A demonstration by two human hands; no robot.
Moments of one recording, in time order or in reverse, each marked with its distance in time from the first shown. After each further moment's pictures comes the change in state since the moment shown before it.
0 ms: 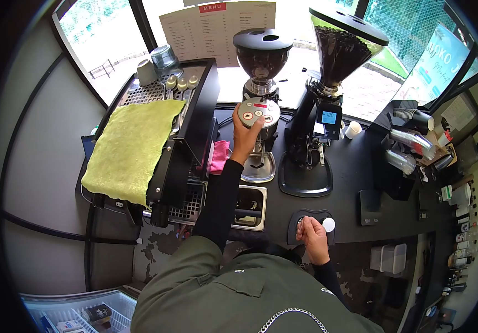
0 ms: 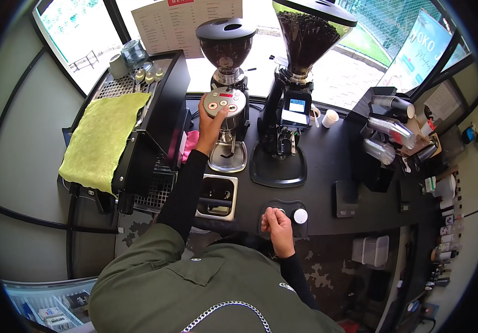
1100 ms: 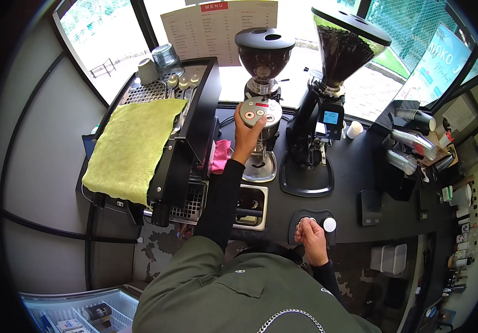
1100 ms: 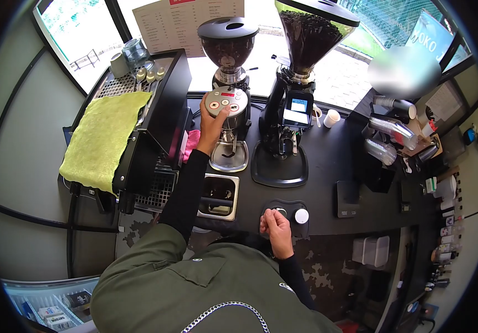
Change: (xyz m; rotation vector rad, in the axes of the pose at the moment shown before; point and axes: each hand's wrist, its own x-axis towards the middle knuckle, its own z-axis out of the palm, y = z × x) left_hand -0.001 0.005 0.001 -0.014 0.003 -0.017; right_hand -0.001 0.006 0.003 0.020 -0.004 0.016
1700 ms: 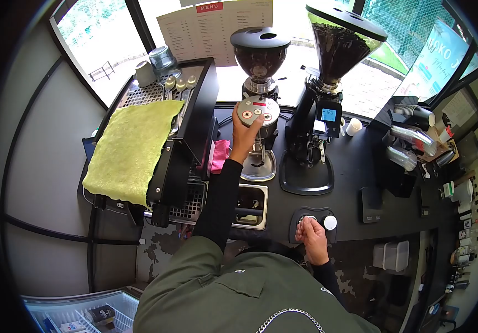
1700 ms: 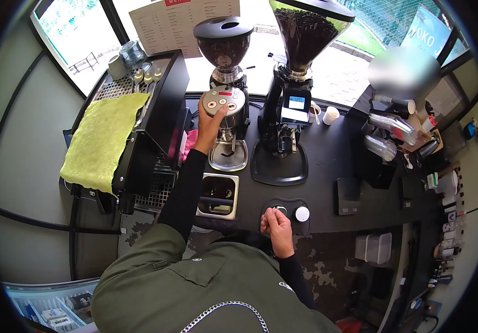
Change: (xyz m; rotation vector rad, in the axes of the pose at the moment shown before) left_hand -0.002 0.011 0.001 -0.075 -0.021 -0.061; right_hand -0.004 -0.001 0.001 0.047 0.026 0.015
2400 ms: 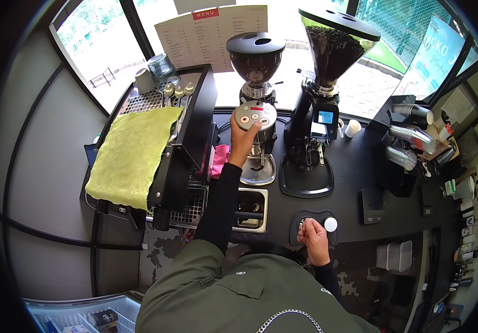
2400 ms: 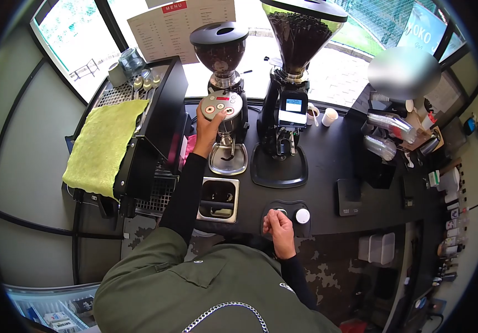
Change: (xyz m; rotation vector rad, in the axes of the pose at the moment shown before) left_hand 0.002 0.002 0.000 0.038 0.025 -0.033; right_hand 0.002 0.002 -0.006 0.020 0.029 -0.025
